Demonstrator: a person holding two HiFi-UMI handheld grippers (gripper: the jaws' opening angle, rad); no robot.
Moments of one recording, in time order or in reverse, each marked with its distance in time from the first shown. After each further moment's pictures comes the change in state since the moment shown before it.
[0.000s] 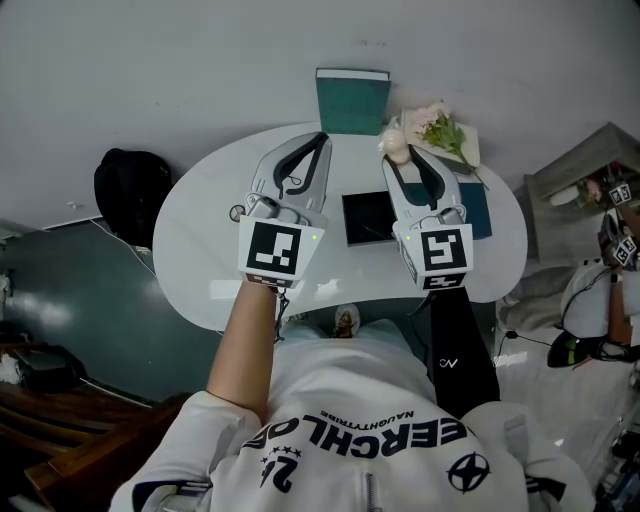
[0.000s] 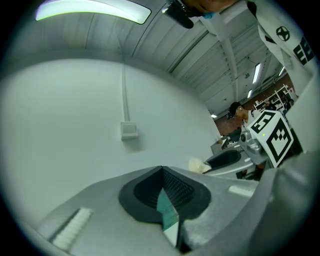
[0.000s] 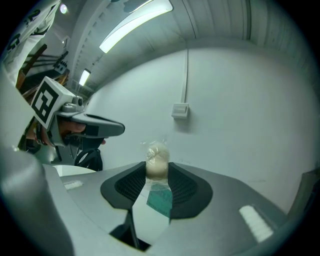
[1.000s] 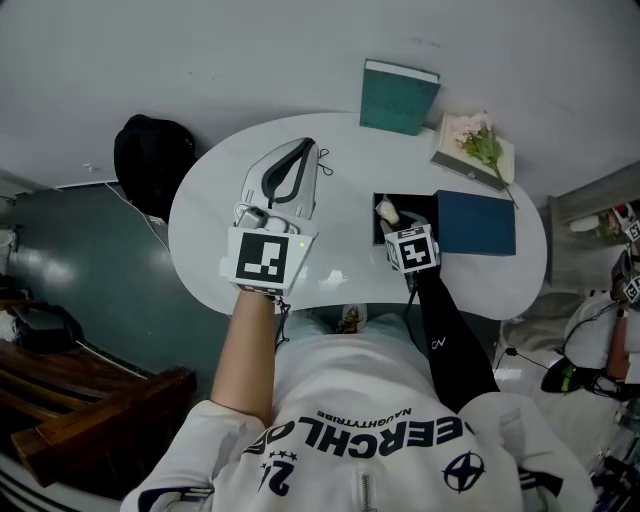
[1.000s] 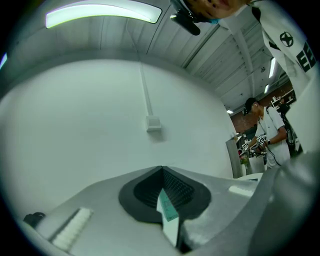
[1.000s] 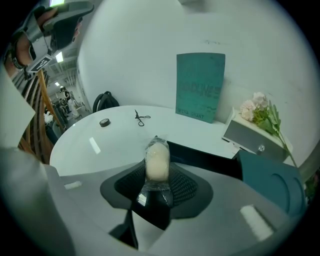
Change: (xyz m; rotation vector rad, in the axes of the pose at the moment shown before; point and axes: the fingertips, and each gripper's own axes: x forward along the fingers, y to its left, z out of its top) left arm -0.056 0.059 -0.033 -0.060 0.052 0.169; right arm 0.019 0.103 -0.288 0.187 0.804 0.233
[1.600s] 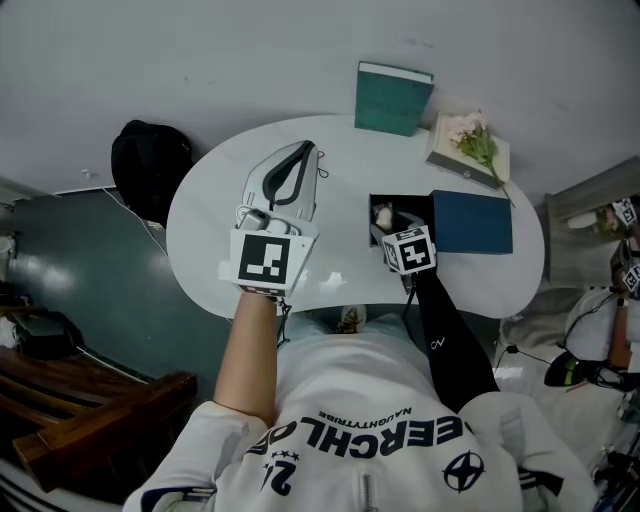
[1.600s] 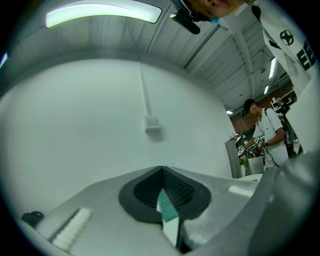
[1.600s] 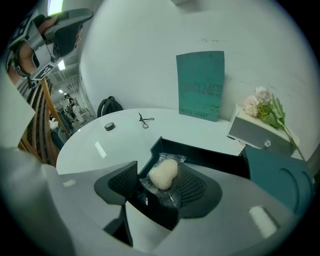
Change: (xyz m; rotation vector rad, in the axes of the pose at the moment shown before) left arm -0.001 -0.005 0.001 -0.003 -0.003 -0.004; right arm -0.003 0.015 0.001 0.029 -0.027 0.071
